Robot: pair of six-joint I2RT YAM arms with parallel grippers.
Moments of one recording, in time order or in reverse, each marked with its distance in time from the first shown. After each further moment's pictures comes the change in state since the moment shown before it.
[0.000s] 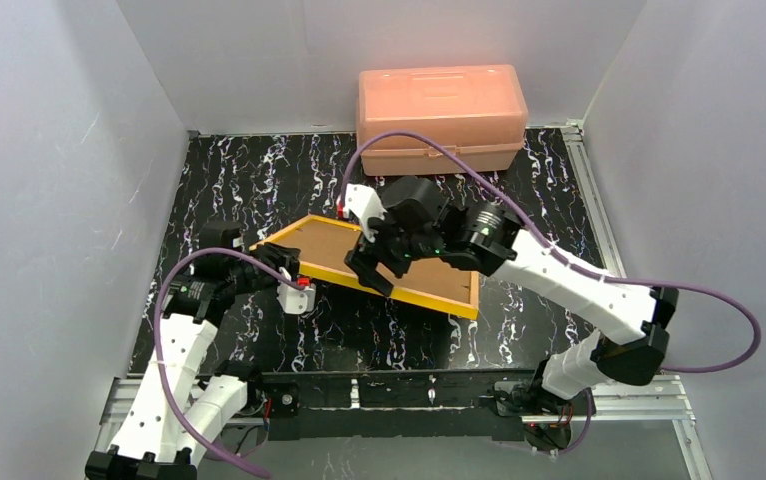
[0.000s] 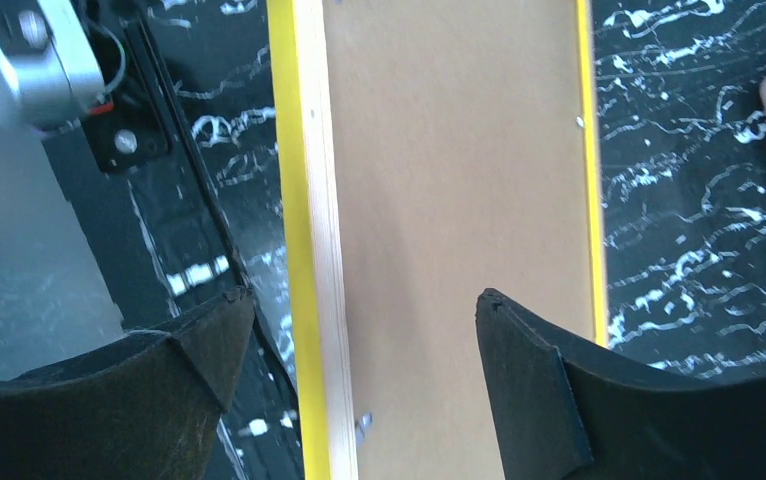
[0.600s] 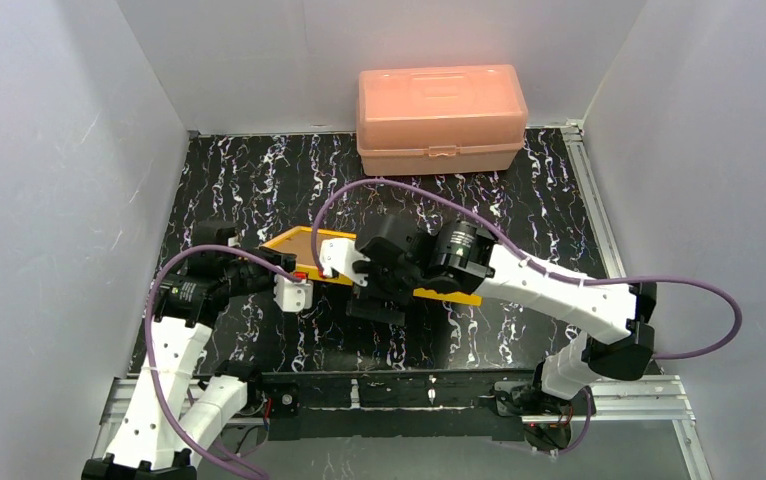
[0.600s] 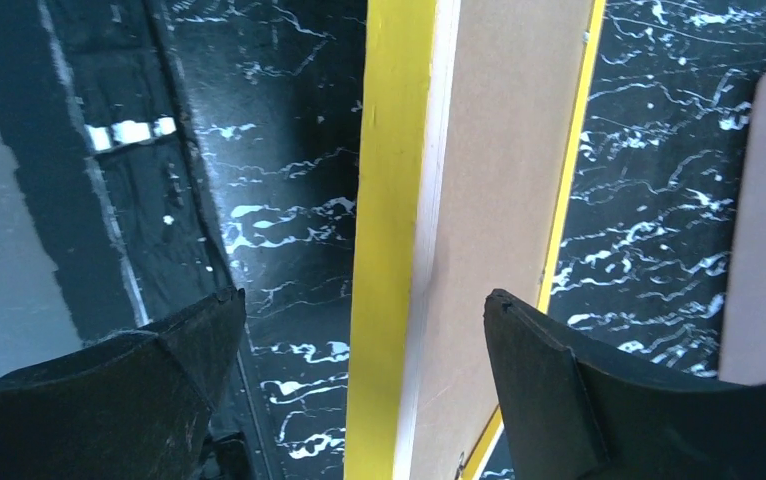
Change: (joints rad) left arm 0.000 -0.006 0.105 -0.160 -0.007 -0.113; right arm 0.127 0.032 0.034 -0.252 0.114 -0.223
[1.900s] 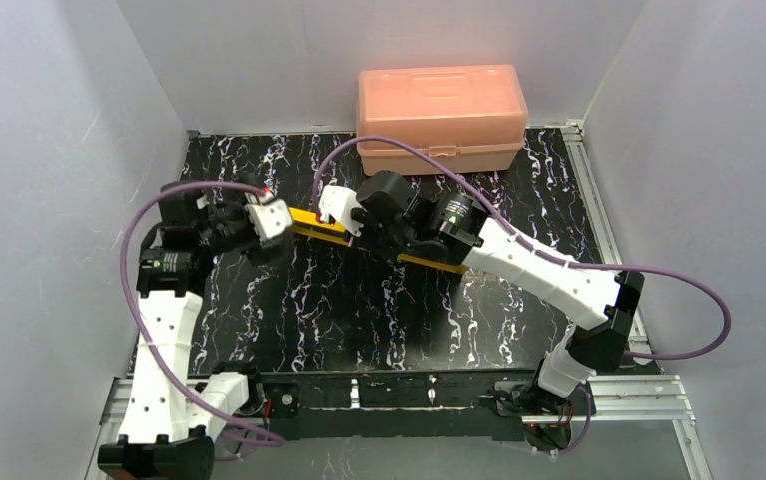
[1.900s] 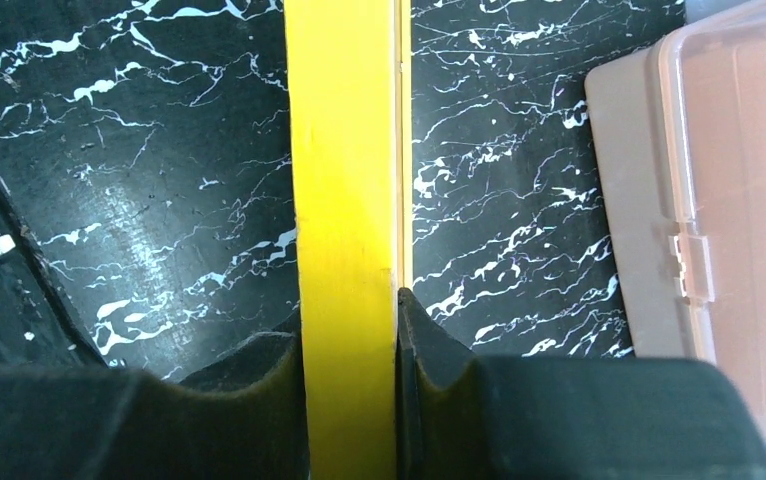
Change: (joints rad) left arm 0.147 0.119 0.185 0.168 0.043 -0.444; right arm -0.130 0.080 0.066 0.166 0.132 -0.063
